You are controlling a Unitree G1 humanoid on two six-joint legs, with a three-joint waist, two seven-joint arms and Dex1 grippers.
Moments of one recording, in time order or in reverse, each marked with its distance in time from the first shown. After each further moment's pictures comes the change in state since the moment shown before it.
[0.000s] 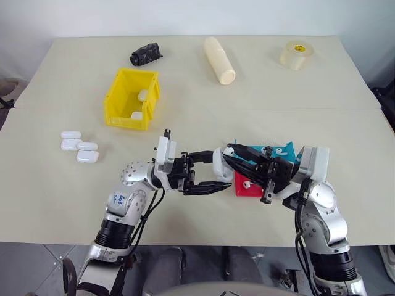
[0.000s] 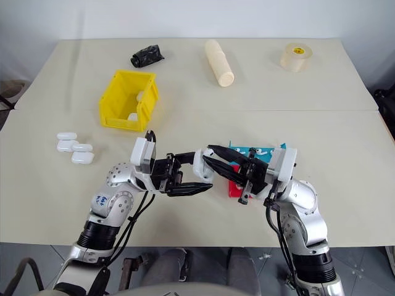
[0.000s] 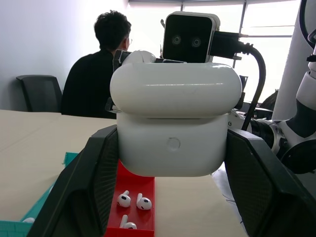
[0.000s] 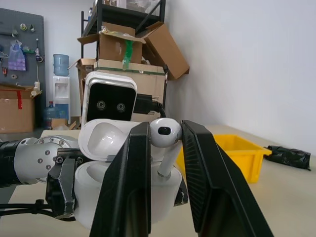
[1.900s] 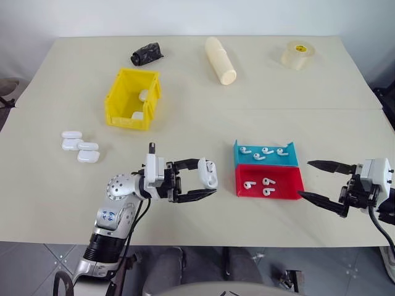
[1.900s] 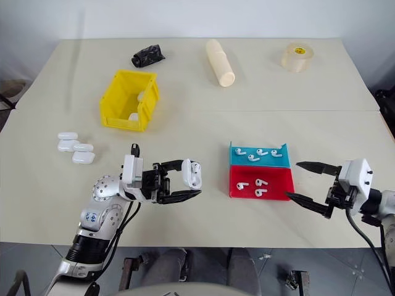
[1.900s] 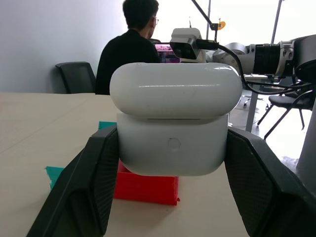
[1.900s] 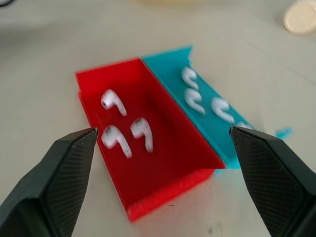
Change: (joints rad) left arm 0.132 0.058 0.039 -0.017 0.093 -0.191 0.040; right arm 0.211 -0.504 -0.417 0.385 -0.068 0.028 0.305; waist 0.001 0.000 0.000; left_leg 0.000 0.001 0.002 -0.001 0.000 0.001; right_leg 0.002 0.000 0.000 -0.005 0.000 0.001
